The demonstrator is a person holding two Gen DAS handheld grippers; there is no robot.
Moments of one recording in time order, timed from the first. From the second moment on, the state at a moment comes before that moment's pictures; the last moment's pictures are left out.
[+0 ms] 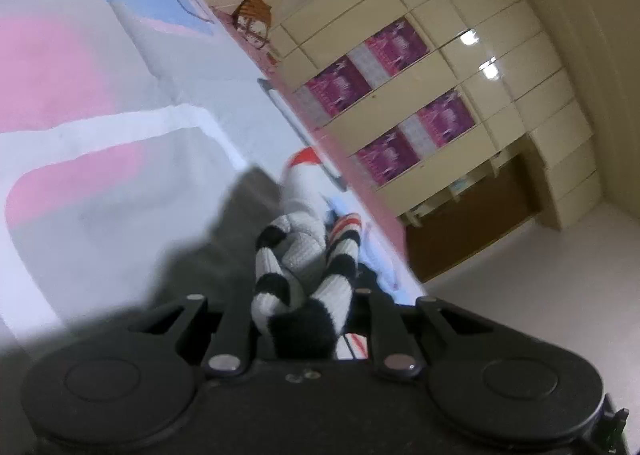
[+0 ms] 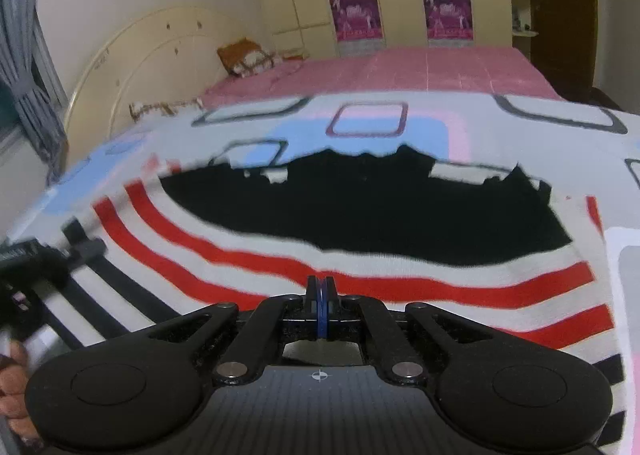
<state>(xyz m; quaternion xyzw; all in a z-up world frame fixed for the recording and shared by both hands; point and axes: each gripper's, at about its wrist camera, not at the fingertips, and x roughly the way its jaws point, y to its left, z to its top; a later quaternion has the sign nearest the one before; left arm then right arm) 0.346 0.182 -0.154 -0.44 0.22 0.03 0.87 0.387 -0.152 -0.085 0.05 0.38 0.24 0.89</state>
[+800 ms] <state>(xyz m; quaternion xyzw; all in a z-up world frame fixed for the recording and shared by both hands) 0.398 -0.034 -0.048 -0.25 0.29 -0.15 0.91 0.383 -0.350 -0.055 0.21 0.33 0.15 0.91</state>
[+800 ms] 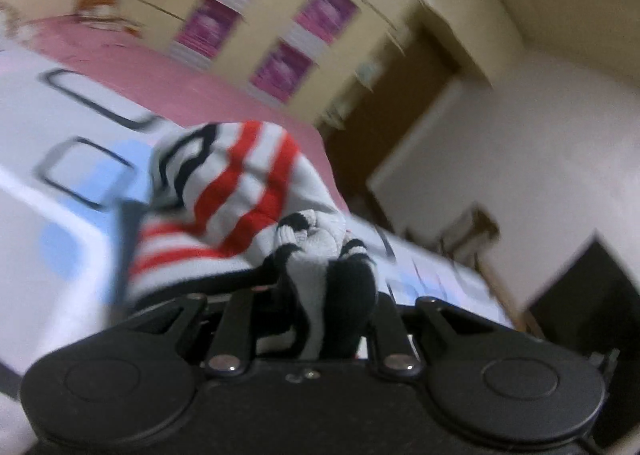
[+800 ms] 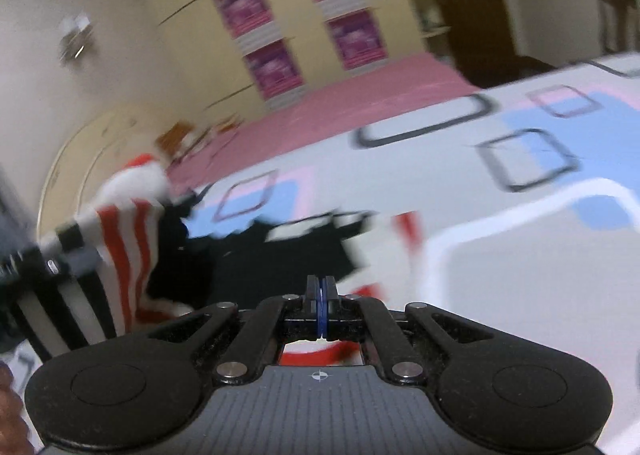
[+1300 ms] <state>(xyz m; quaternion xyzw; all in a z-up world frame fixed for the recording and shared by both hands) 0.387 -0.072 -0.055 -0.14 0.36 -0.15 0.91 0.373 -0.419 -0.061 0.30 0.36 0.20 0.86</state>
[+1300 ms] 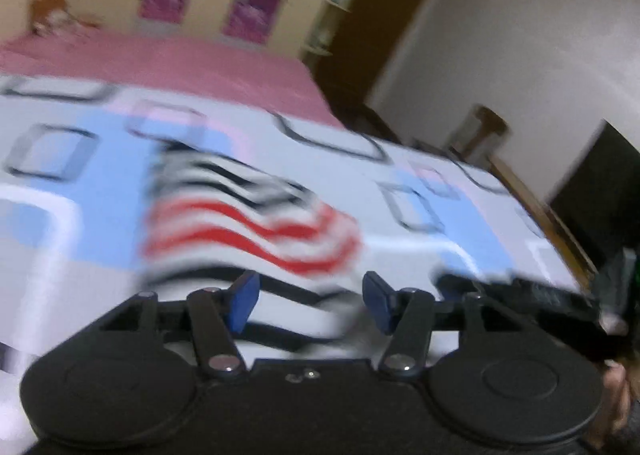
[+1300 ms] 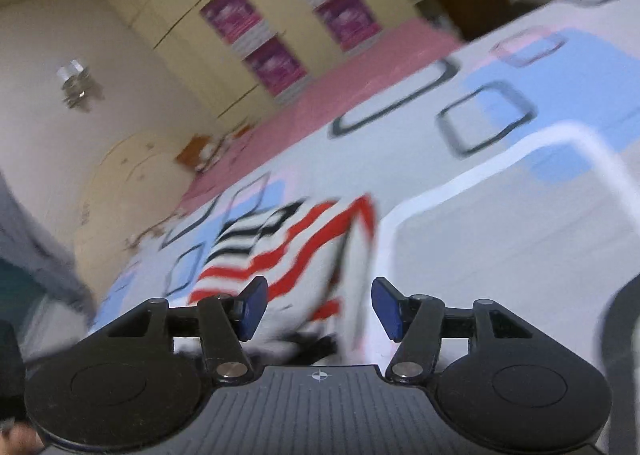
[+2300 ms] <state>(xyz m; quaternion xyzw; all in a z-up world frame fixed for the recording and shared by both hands) 0.462 -0.052 -0.090 -0.03 0.39 -0.25 0.89 0.391 -0.350 -0.080 0.14 0.39 0.15 0.90</state>
